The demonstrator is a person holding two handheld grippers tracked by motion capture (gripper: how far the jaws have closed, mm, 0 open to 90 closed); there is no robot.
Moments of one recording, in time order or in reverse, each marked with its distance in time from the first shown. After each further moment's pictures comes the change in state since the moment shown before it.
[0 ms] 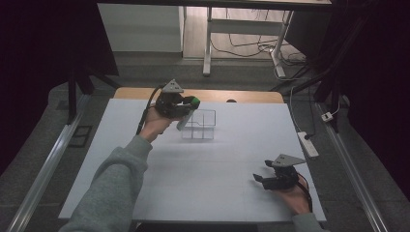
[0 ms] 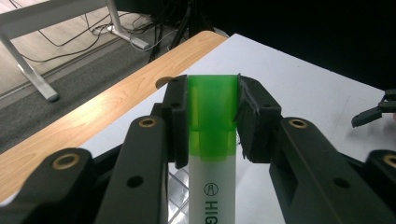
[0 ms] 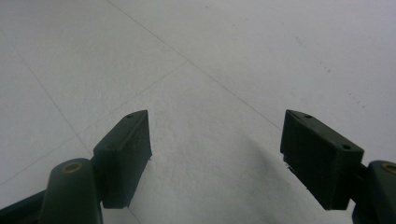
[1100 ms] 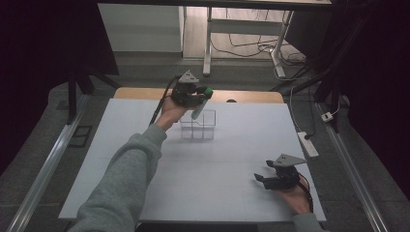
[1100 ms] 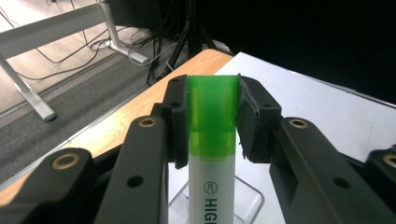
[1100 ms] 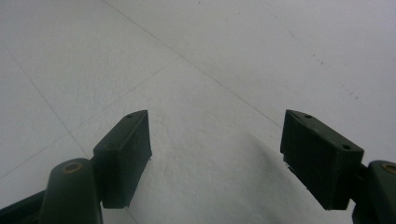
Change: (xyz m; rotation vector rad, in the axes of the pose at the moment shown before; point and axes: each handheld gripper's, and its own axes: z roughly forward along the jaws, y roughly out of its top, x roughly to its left) left arm 0.014 0.024 0.054 -0.038 -0.005 0.022; right arm -0.003 -0.002 -0.001 0.006 -0.011 0.021
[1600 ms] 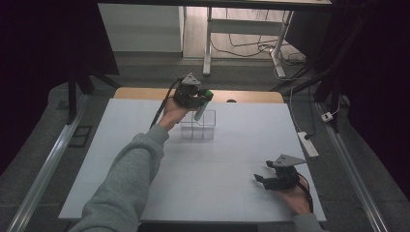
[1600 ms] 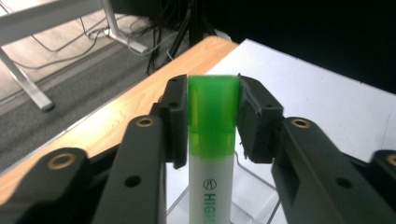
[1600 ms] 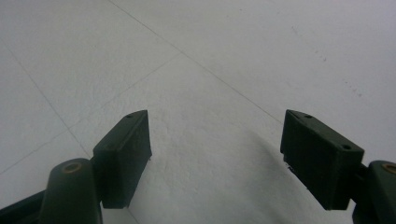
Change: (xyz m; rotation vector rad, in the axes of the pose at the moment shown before) left arm 0.007 -0.010 0.016 0.041 -0.004 -0.011; right arm 0.000 -0.001 0.001 0.008 0.002 -0.002
